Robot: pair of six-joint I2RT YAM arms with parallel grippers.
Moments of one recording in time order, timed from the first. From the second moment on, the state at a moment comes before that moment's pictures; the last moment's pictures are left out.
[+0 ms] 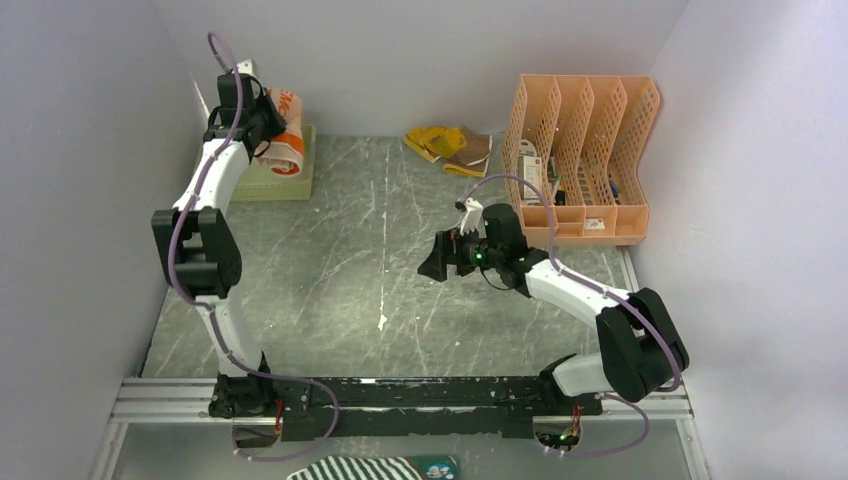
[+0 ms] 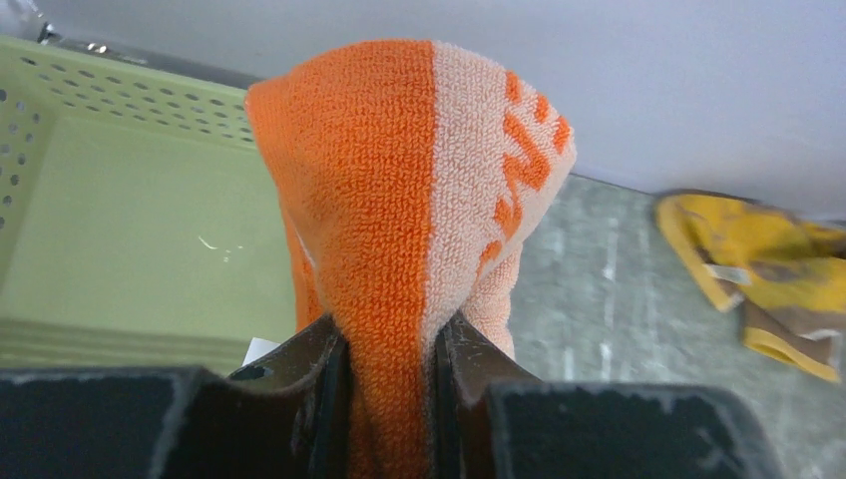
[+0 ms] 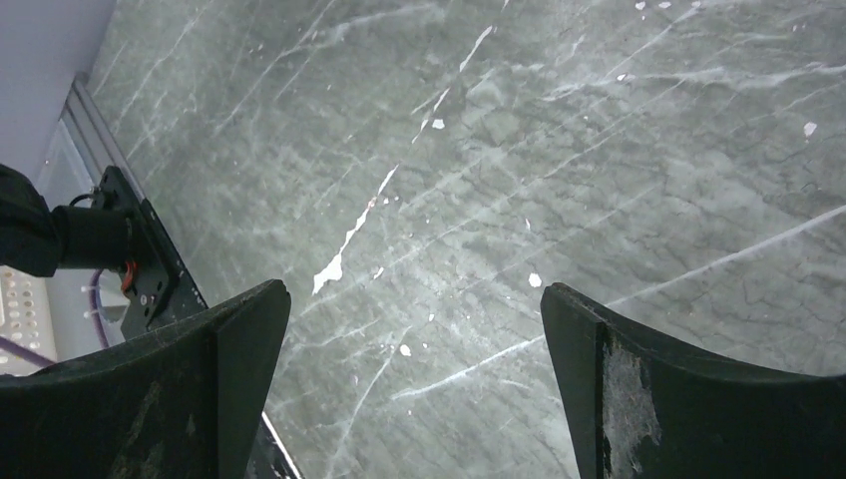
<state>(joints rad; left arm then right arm) 0.01 1.91 1.73 -0.25 0.03 -0.29 0.50 1.37 0.69 0.10 -0.52 0.33</state>
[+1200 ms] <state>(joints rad) 0.06 2.40 1.95 -0.18 0.12 -0.25 0.50 1.38 0.67 0.10 -0.53 0.29</state>
